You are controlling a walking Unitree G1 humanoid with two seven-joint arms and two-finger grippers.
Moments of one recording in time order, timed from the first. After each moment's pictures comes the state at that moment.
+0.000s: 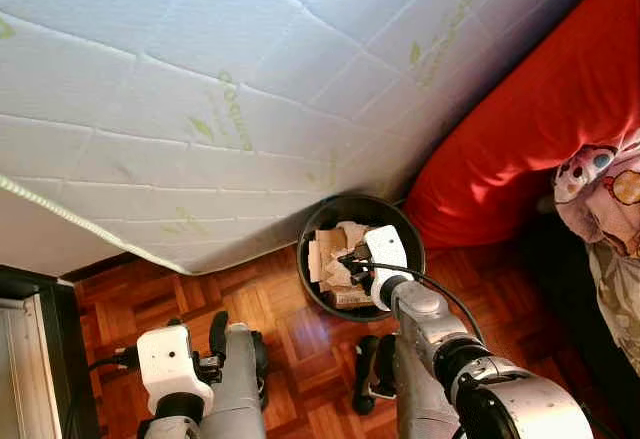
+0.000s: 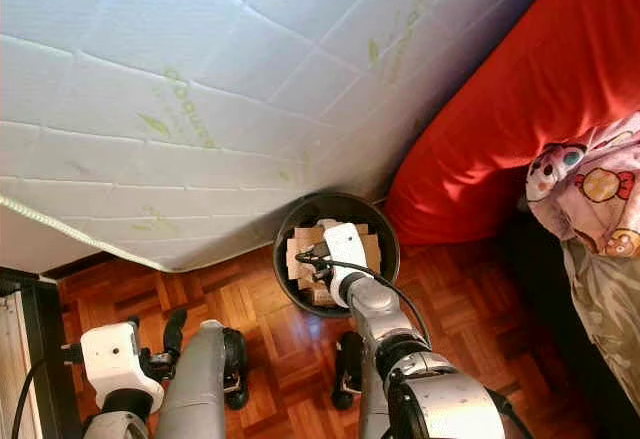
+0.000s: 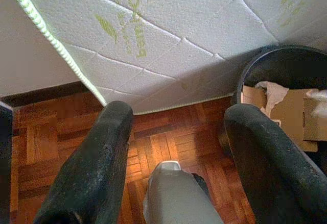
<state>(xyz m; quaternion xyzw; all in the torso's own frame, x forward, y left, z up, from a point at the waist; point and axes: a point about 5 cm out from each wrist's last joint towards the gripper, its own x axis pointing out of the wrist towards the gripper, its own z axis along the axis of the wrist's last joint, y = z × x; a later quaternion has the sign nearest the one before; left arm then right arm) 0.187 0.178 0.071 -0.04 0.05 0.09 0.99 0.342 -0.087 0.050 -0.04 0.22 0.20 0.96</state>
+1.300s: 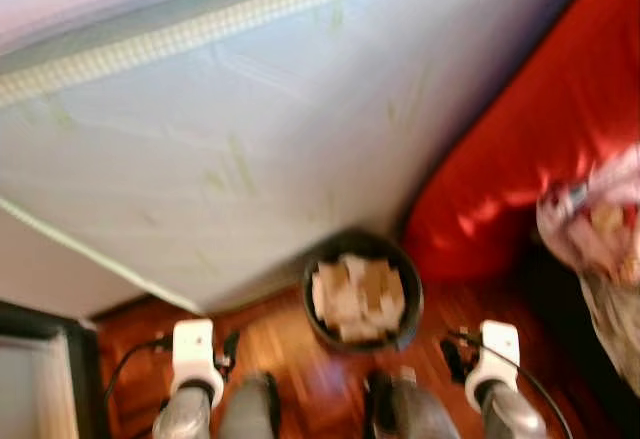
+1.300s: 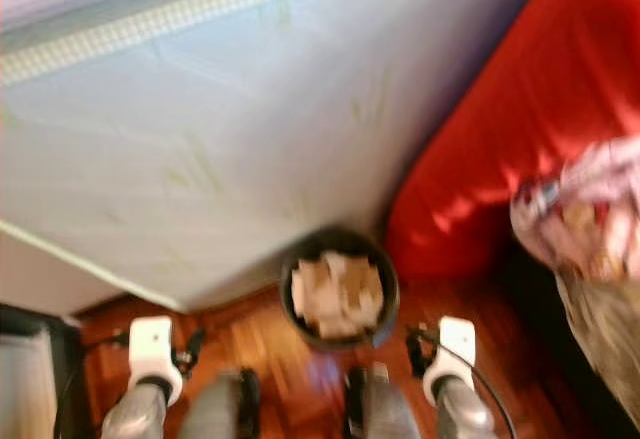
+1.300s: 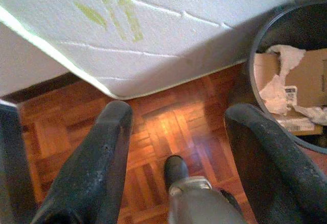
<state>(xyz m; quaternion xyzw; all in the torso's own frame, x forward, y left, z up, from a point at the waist) 0.240 0.192 -0.011 0.00 0.20 0.05 0.98 0.242 -0.206 -0.041 0.08 0.30 -0.06 0.95</state>
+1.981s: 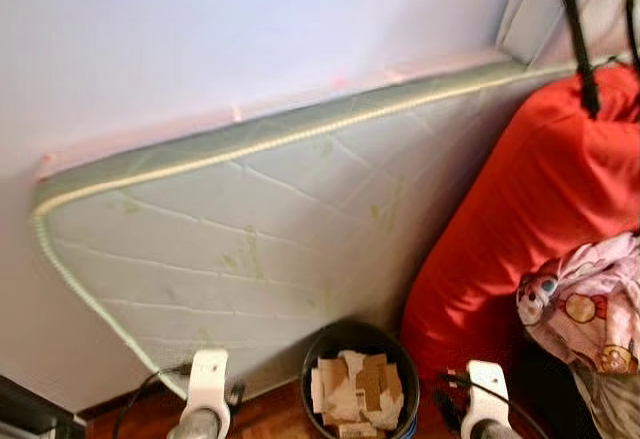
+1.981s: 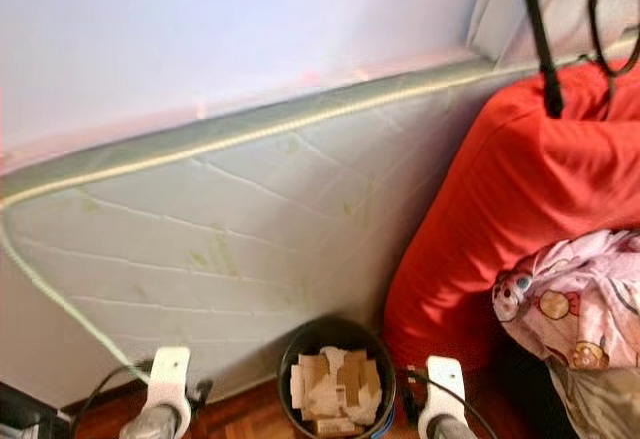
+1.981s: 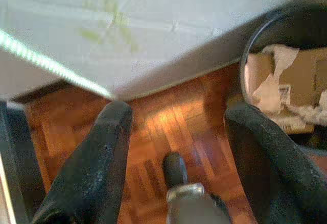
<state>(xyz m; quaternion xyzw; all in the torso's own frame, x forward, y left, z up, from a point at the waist) 0.218 0.187 -0.062 0.02 0.37 0.05 0.93 0.198 -0.203 -0.073 0.05 0.42 -0.03 0.90</state>
